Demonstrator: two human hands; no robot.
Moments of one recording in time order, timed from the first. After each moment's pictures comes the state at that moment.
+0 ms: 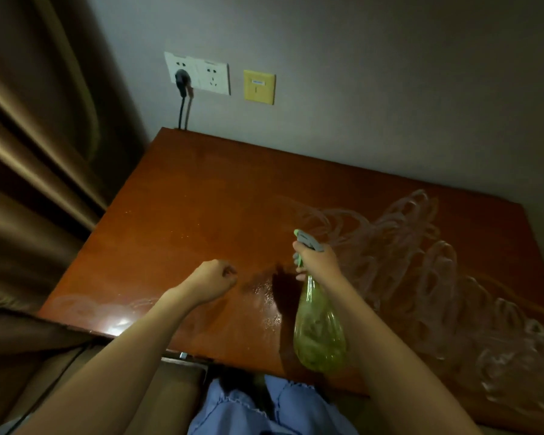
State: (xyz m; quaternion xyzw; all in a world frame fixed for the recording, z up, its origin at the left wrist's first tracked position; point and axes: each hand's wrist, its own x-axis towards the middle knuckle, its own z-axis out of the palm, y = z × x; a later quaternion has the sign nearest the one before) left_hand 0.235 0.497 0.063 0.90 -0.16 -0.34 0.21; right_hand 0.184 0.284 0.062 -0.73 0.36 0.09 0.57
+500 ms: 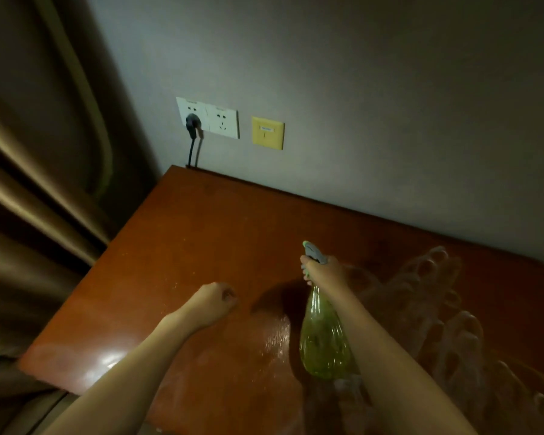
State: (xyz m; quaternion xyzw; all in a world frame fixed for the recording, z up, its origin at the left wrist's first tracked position) left_hand 0.302 0.457 0.071 0.91 -0.12 -0.32 0.22; right_hand 0.287 0.226 0.069 -0.75 0.34 0.11 0.56
